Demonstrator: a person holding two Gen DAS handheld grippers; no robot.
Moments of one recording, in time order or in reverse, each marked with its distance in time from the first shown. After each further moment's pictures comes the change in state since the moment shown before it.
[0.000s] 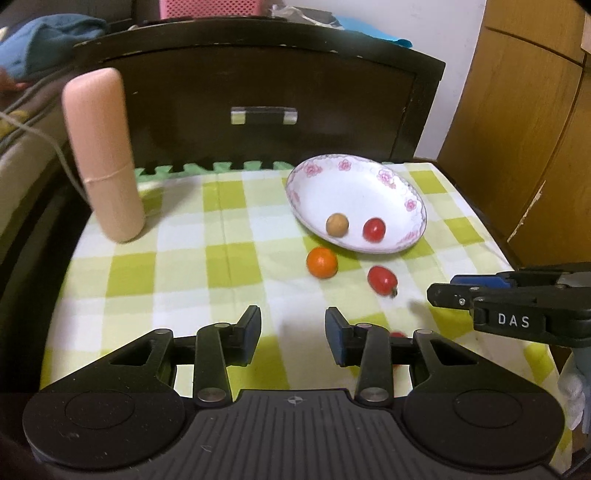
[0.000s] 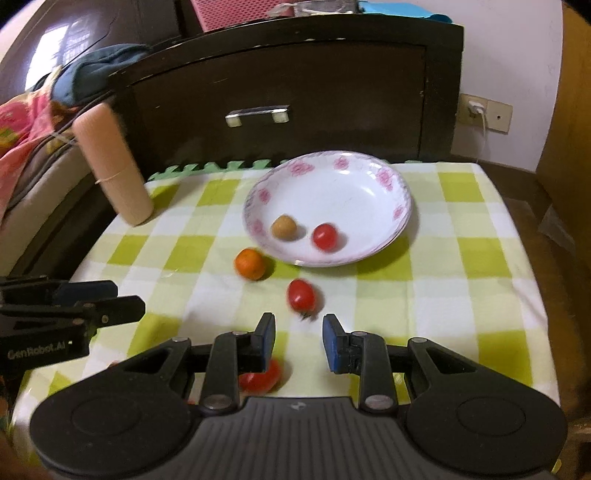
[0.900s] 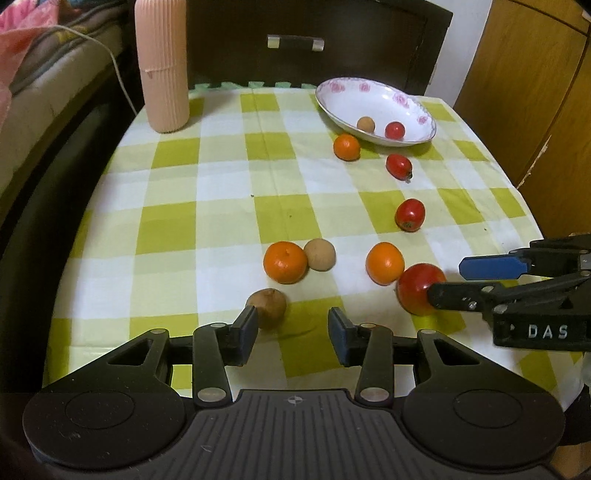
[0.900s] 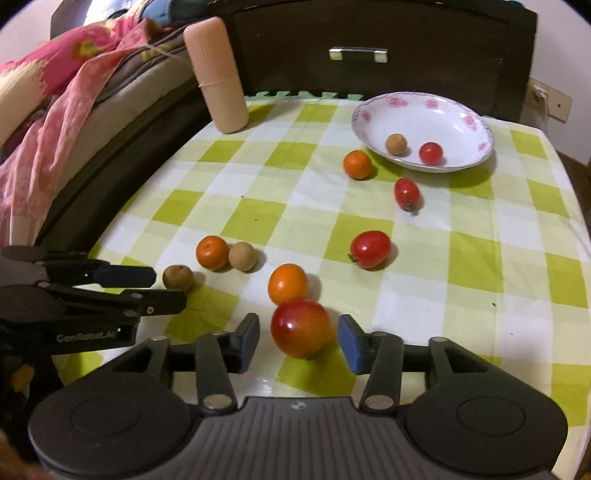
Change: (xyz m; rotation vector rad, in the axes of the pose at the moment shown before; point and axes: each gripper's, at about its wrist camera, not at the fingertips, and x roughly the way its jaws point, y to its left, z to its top) left arm -0.036 0.017 -0.086 -0.028 0.135 0.036; right arm -0.022 0.063 -0.079 -0.142 0.120 0.136
